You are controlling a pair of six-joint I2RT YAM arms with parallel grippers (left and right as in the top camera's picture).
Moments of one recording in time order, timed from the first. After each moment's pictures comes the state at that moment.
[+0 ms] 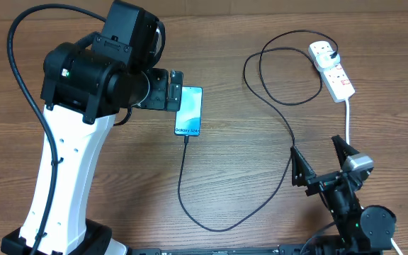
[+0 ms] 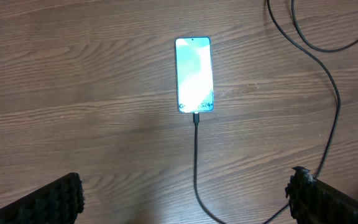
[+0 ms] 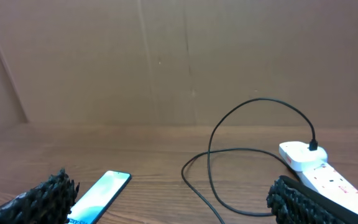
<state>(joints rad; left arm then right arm) -0.39 1.69 2.25 -1.69 -0.07 -0.28 0.04 0.05 0.24 -0.17 -0.25 0.14</state>
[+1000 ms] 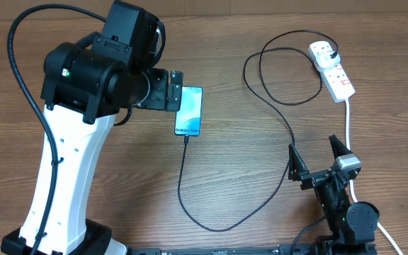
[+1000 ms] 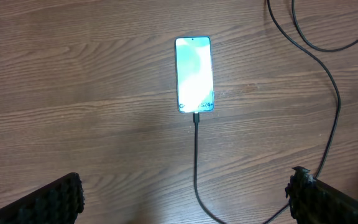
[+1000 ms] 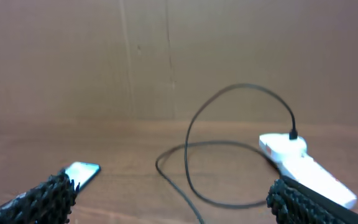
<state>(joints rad) -0.39 1.69 2.25 -1.69 -0.07 -0.28 0.02 0.01 0.02 0.04 -0.20 0.09</state>
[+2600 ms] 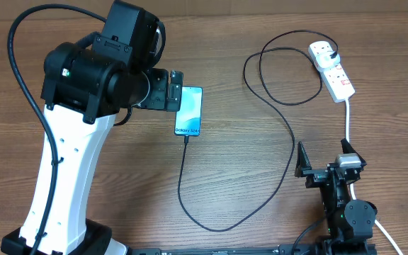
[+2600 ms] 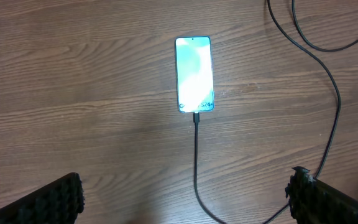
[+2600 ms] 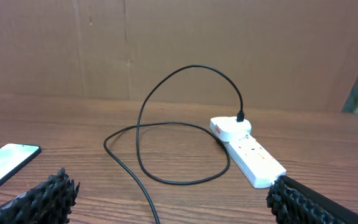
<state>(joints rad) -0.39 1.69 2.25 -1.69 -0.07 -0.28 0.02 0.01 0.02 -0.04 -0.03 -0.04</state>
